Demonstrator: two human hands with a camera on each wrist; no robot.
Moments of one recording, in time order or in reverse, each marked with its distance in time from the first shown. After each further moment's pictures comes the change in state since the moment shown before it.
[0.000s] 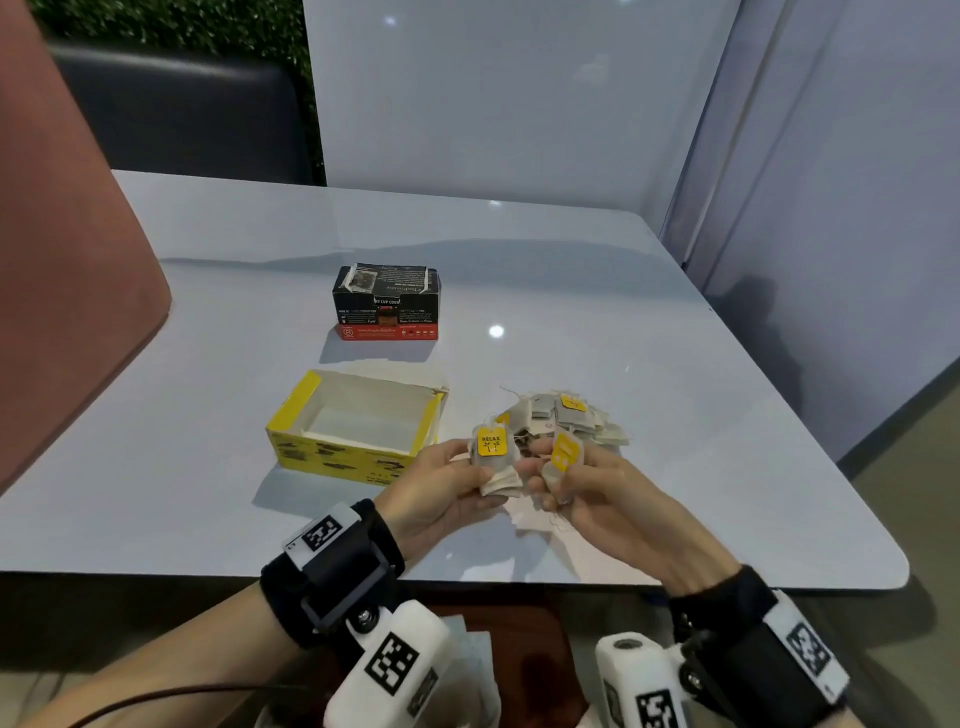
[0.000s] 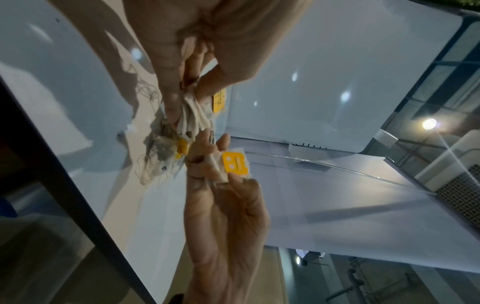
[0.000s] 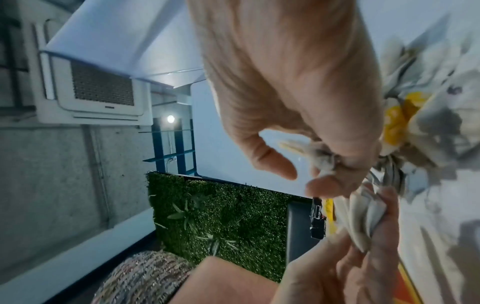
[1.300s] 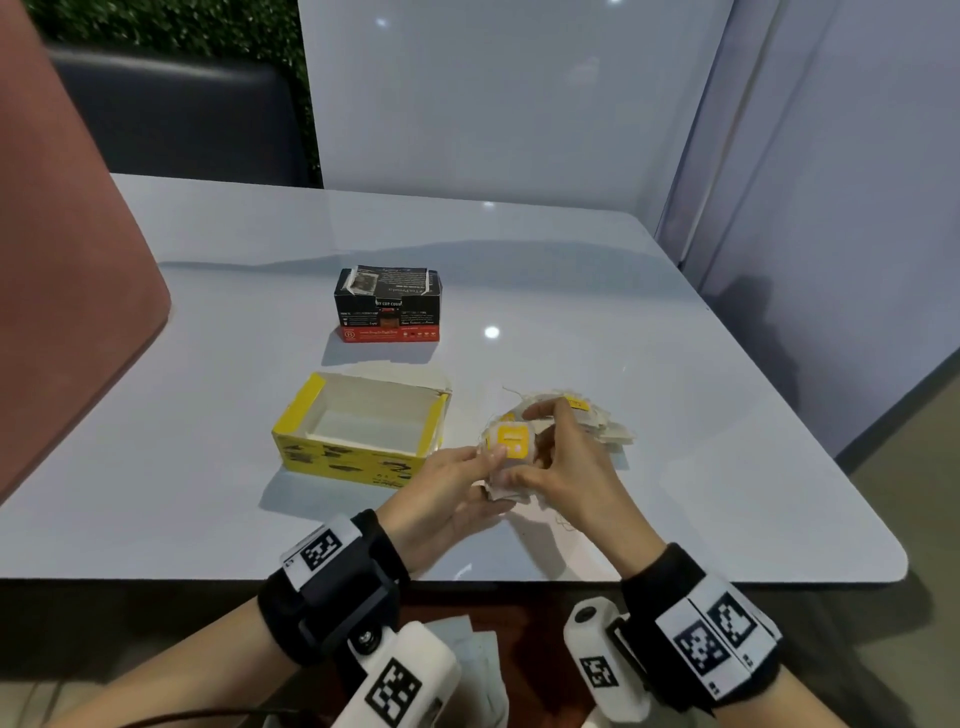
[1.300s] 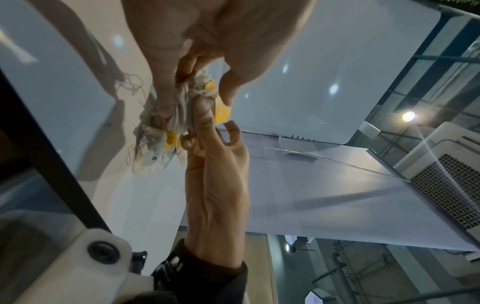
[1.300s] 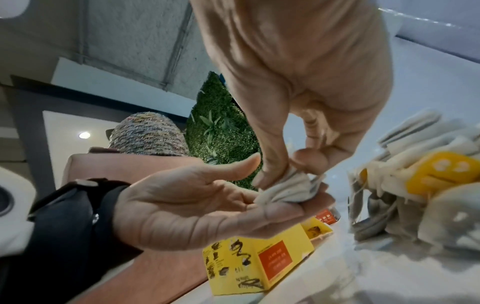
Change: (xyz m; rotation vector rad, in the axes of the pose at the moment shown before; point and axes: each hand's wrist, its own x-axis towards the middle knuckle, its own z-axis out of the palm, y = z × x) left_hand -0.014 0.002 0.002 0.079 -0.079 0.010; right_hand 0.020 0.006 0.031 -0.855 0.278 -0.294
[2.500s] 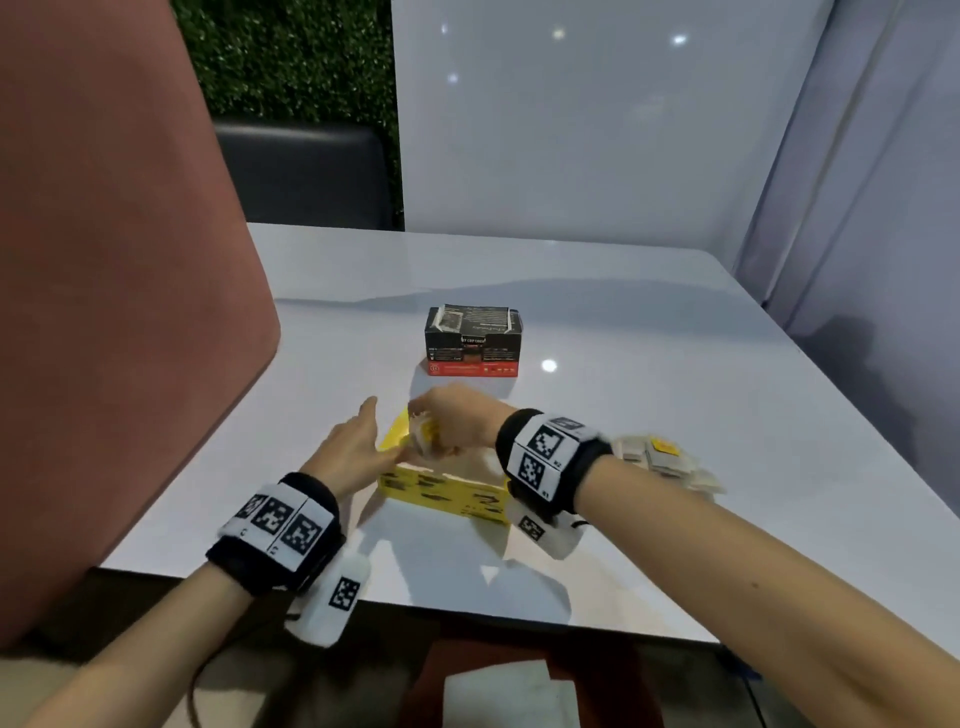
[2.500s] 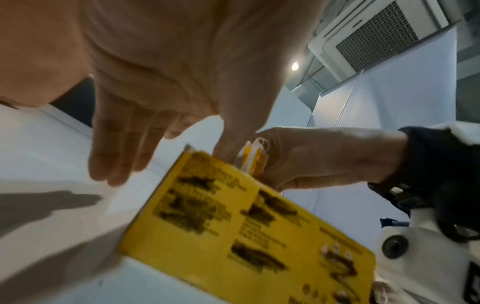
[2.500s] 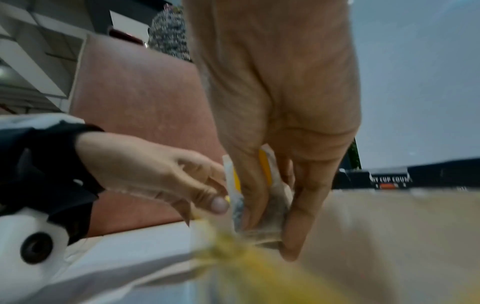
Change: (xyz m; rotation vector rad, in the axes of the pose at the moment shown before) left_hand -0.020 0.067 -0.148 1.187 0.590 -0.046; right_hand 0.108 -0.105 0.118 -0.721 -0.599 -0.361
